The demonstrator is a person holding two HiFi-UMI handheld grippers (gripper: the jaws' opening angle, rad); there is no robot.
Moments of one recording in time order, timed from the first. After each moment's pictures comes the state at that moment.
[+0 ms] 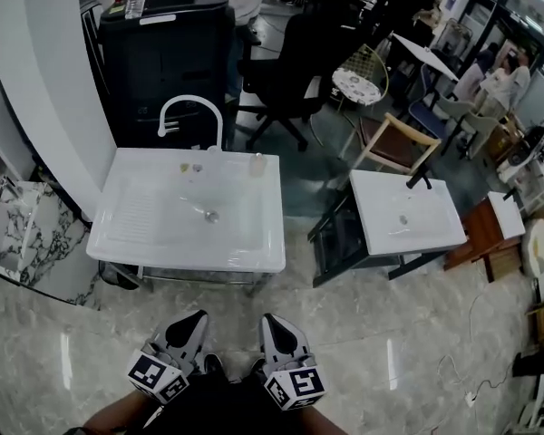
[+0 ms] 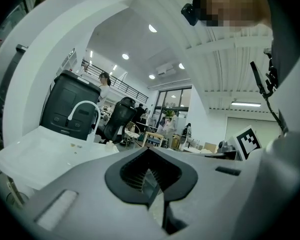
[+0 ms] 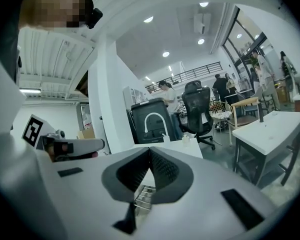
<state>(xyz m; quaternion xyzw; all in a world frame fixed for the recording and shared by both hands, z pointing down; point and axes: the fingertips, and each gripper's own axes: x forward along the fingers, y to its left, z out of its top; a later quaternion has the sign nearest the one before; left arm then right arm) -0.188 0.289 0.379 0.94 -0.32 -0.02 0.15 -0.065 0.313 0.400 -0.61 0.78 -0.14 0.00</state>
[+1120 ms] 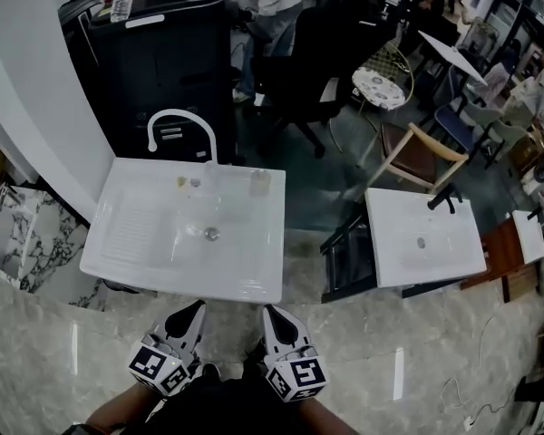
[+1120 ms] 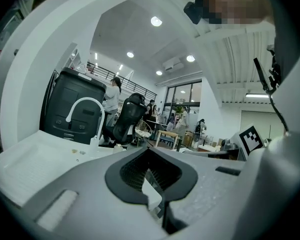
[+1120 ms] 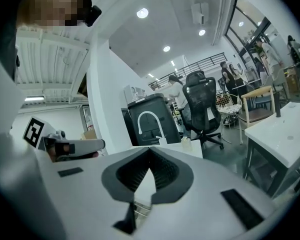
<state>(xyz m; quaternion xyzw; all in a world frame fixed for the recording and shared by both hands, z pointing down) -0.122 0.169 0.402 0.92 -0.37 0.01 0.14 0.005 0.187 0.426 -0.57 0.80 -0.17 0.01</state>
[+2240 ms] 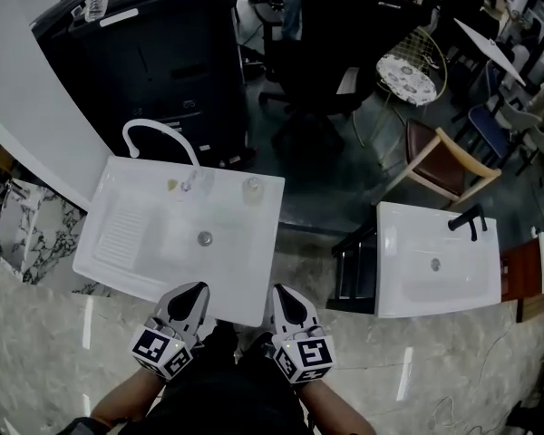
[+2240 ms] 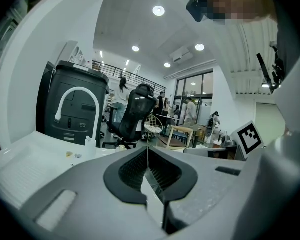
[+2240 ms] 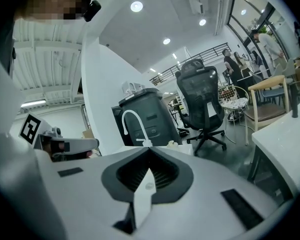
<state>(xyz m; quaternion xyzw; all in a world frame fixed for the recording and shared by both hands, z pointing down) -0.023 0.051 0.430 0.89 -0.43 0.05 0.15 0.120 0.052 0.459 -0.54 0.82 -0.19 -0.01</state>
